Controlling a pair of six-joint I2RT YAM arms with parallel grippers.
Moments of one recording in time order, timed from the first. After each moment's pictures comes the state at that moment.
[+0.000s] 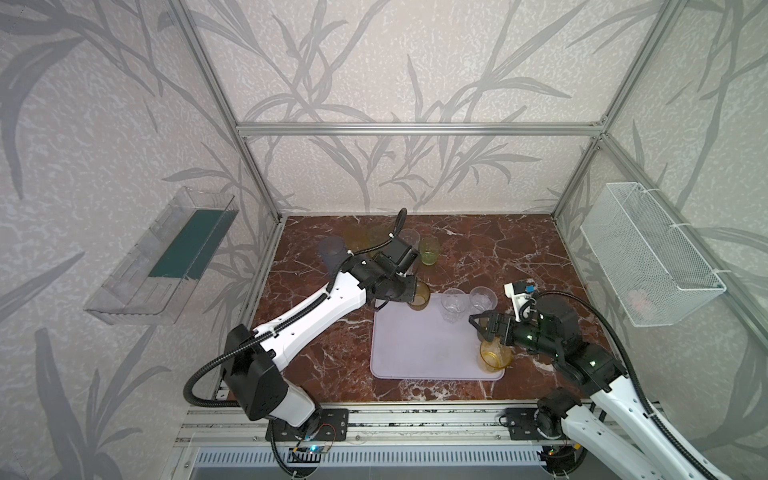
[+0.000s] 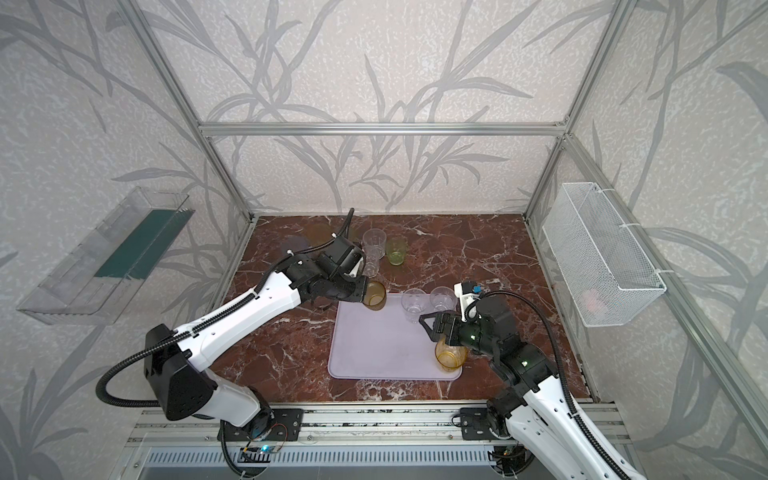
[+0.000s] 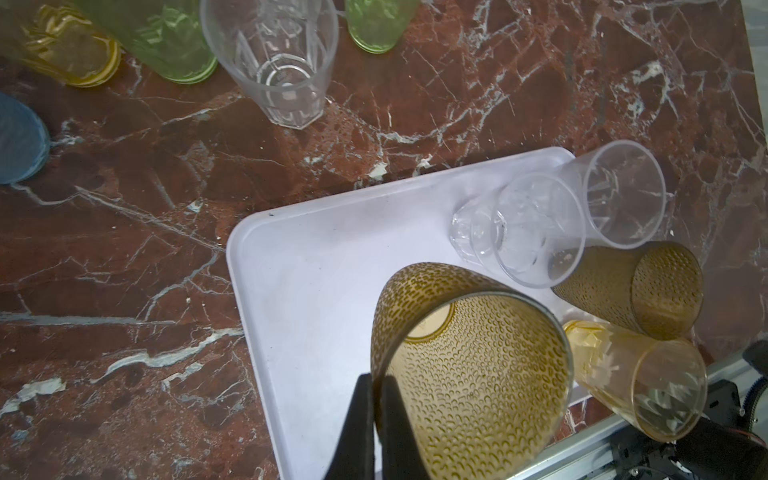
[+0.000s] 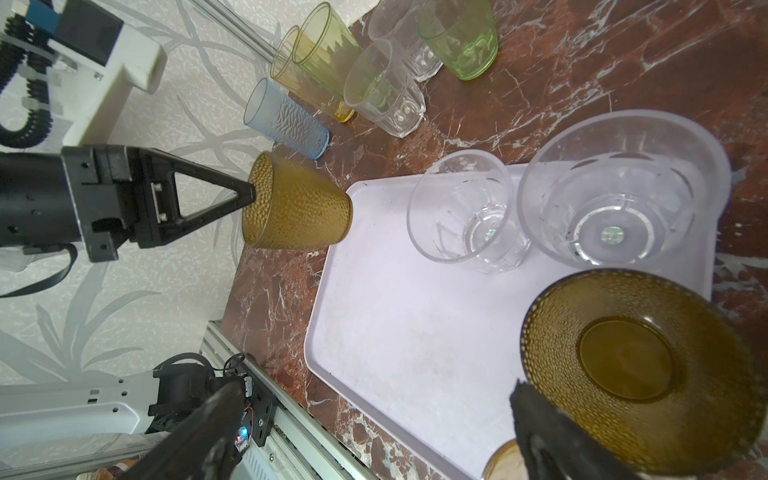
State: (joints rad) left arm -0.75 1.51 1.39 -0.93 -0.06 -0.52; right arm 0.47 0.61 0.59 -0.52 -0.35 0.68
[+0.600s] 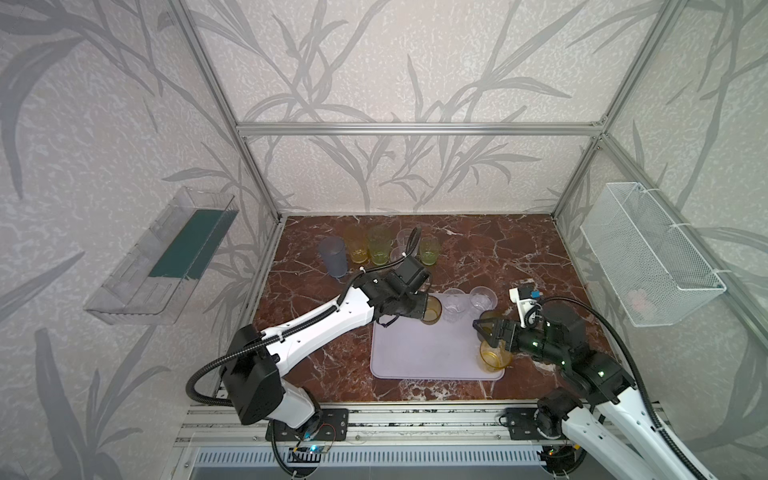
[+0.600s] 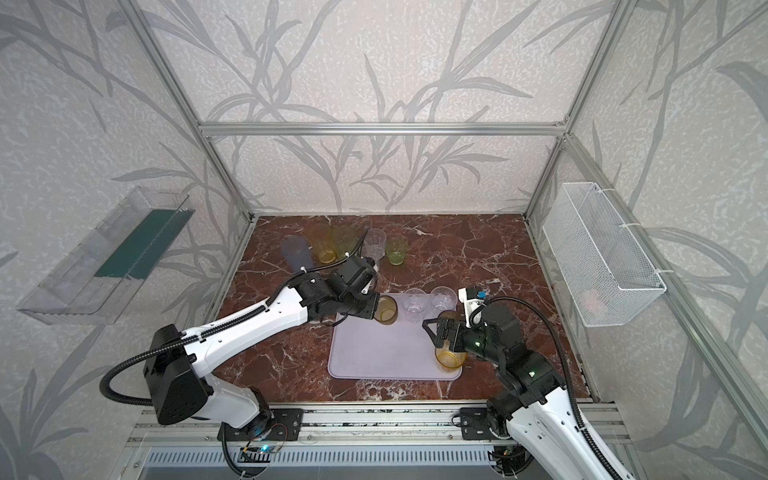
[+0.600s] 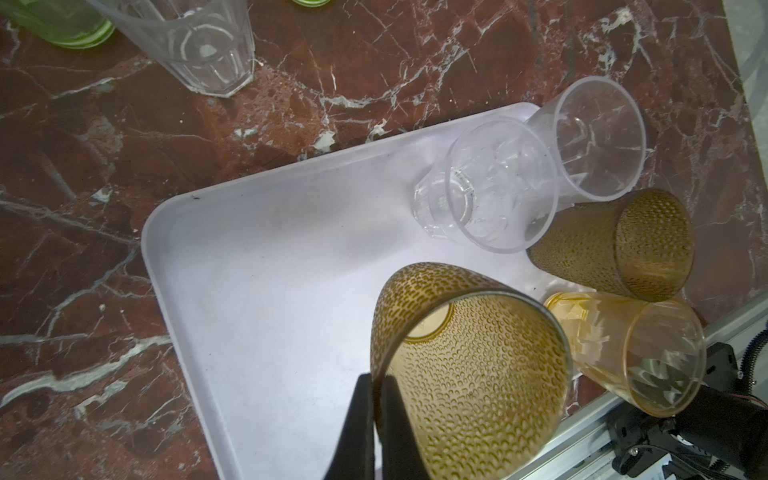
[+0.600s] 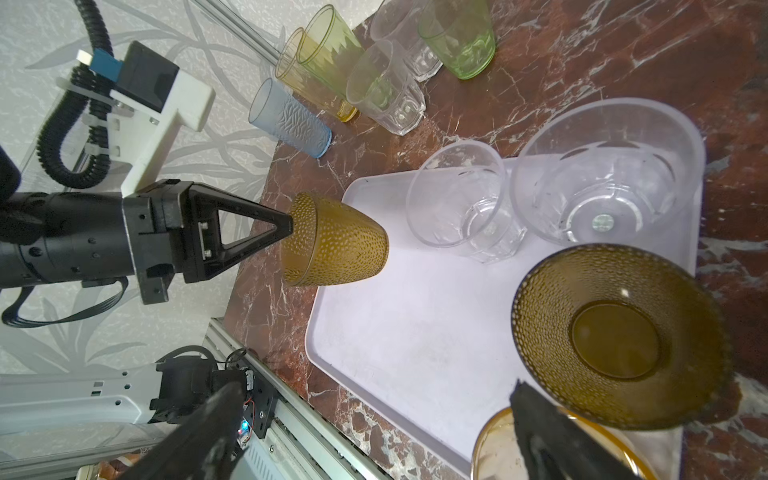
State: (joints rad) left arm -0.85 1.50 1.26 -0.77 -0.05 -0.57; right arm 0.47 0.53 0.57 -0.58 -0.35 0.68
